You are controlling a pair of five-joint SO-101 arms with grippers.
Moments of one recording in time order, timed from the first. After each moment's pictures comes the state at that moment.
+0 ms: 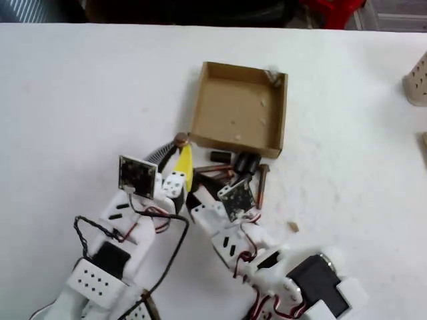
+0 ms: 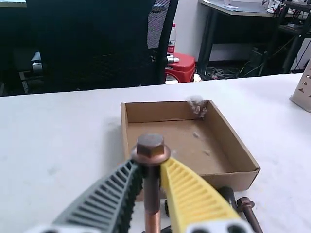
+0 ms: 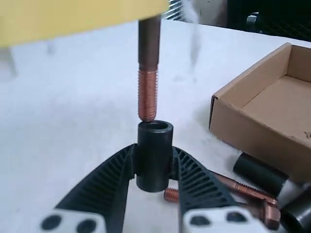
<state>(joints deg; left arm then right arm) 21.9 -78.3 90.5 5.6 16.0 -39.2 -9.1 95.6 -62.7 -2.8</state>
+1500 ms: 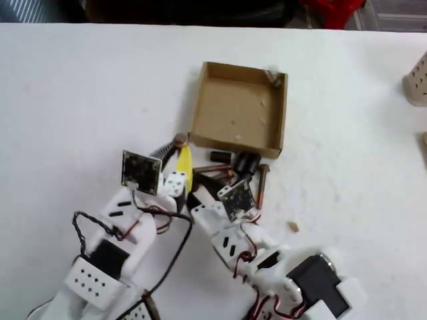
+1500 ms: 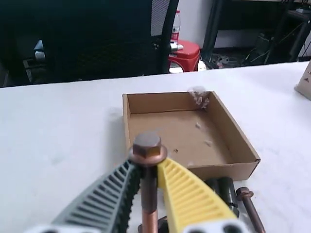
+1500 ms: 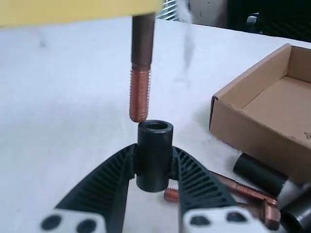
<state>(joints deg) 23.7 -77.7 84.5 16.0 25.8 -39.2 -9.0 95.6 -62.7 -2.8</state>
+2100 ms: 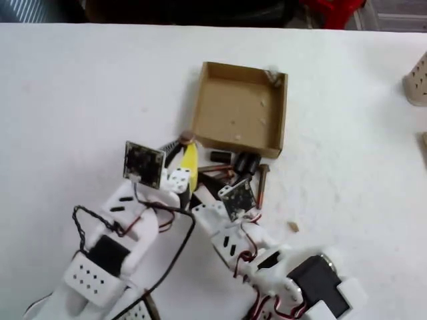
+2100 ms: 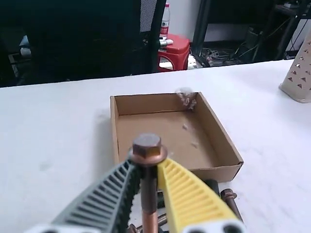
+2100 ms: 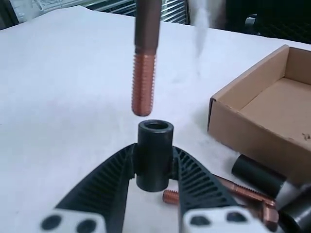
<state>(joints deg) 25.6 -73.6 78.0 18.0 25.8 -39.0 -9.1 95.6 -62.8 -2.8</state>
